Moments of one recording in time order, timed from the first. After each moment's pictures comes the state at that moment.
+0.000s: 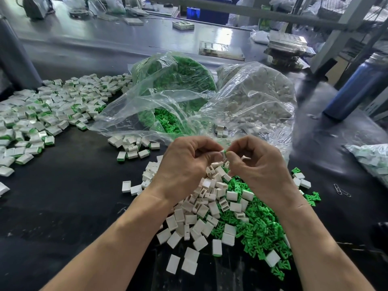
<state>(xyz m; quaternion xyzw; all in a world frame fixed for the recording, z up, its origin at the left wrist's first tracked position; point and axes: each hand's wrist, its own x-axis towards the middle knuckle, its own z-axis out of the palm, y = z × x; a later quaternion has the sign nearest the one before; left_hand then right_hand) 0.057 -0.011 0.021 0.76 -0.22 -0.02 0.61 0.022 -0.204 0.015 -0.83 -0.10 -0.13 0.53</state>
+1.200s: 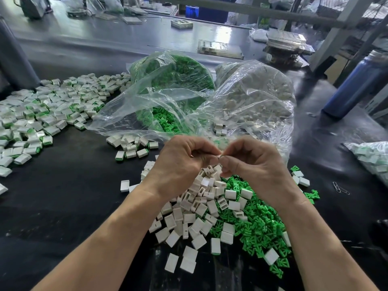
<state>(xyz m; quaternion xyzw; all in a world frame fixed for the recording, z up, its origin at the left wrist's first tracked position) 0.063 -0.001 0.020 0.76 -0.25 -0.05 0.59 0.019 -0.206 0.019 -0.77 -0.12 -0.05 0.63</state>
